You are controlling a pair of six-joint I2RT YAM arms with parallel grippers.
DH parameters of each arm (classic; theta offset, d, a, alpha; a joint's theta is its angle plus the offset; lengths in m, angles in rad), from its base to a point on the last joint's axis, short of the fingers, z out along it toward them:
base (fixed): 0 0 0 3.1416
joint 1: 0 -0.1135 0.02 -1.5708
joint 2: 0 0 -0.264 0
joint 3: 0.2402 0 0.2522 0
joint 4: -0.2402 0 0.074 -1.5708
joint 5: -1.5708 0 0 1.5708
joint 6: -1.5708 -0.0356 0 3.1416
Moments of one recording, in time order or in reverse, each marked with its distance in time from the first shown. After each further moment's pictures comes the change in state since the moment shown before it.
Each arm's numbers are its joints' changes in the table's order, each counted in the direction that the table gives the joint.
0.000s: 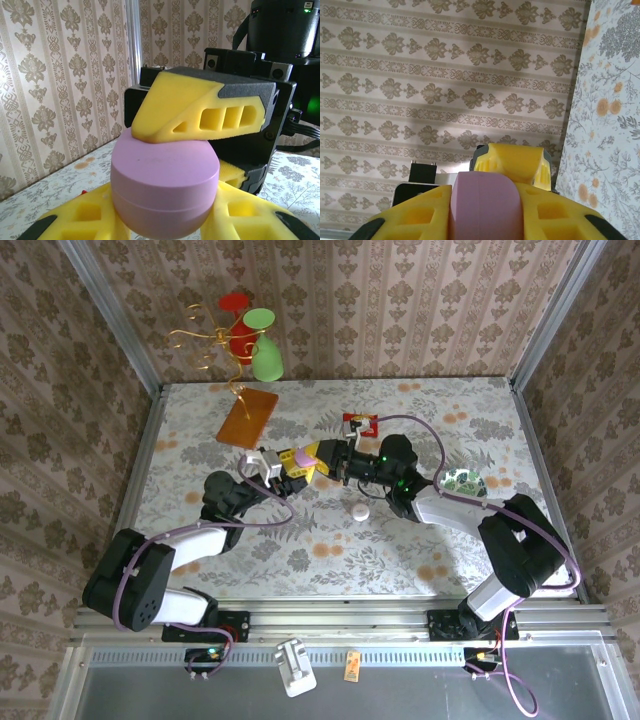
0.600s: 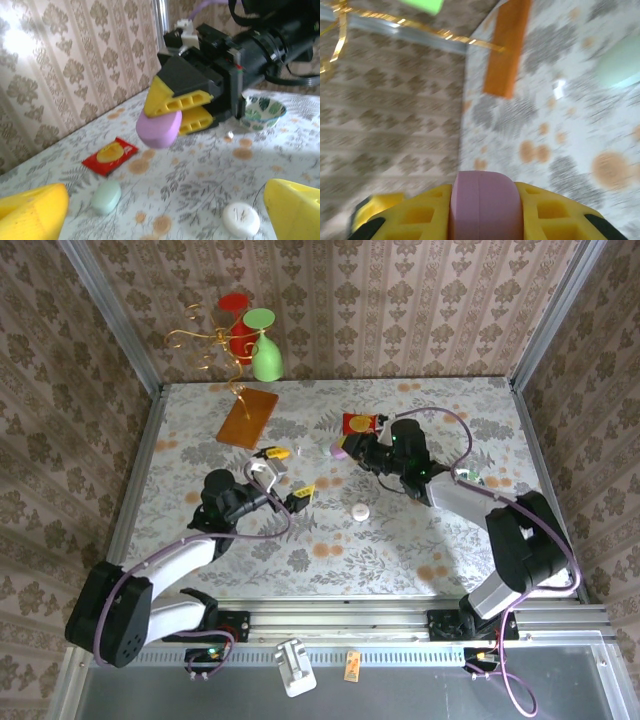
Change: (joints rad) left arm 0.000 0.204 -0.010 -0.497 0.146 -0.275; right arm 0.180 -0.017 0.073 -0.496 -0.207 0.401
